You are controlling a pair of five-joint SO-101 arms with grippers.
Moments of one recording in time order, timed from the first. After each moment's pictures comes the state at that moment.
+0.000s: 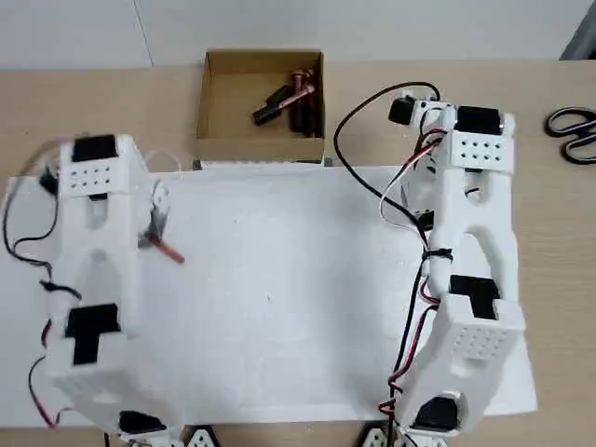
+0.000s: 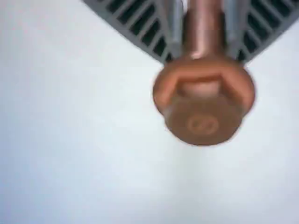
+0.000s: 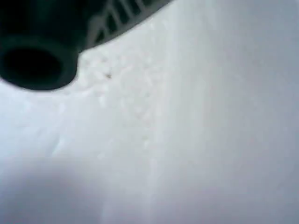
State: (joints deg) left arm -11.3 11.3 -6.4 94.9 51.2; right arm 2.9 24.8 -27.0 97.9 15.5
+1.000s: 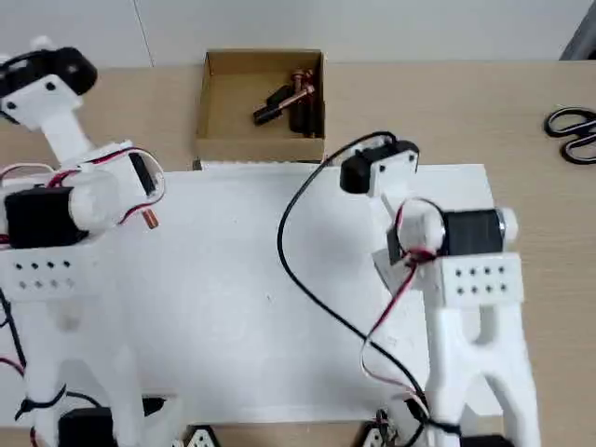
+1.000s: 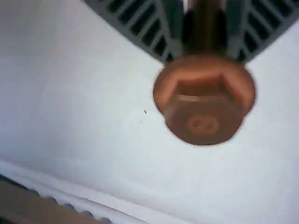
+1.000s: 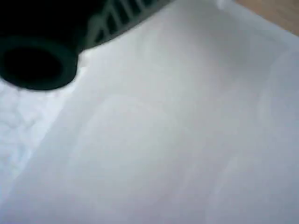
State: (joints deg) left arm -6.2 -21.0 -9.8 97.4 23.7; right arm -8.5 -31.5 15.9 98.5 20.3
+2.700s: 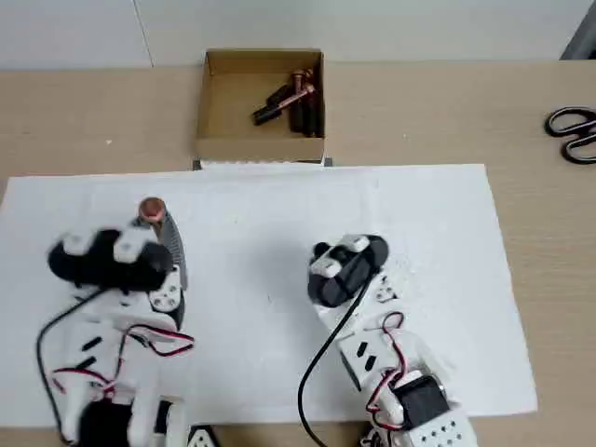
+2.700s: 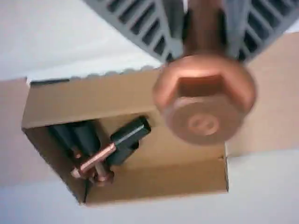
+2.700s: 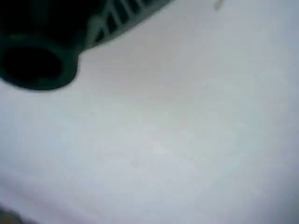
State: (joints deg) left arm 1.1 -101.9 73.5 49.4 1.6; right arm -30.1 -103.0 95.6 35.0 6.1
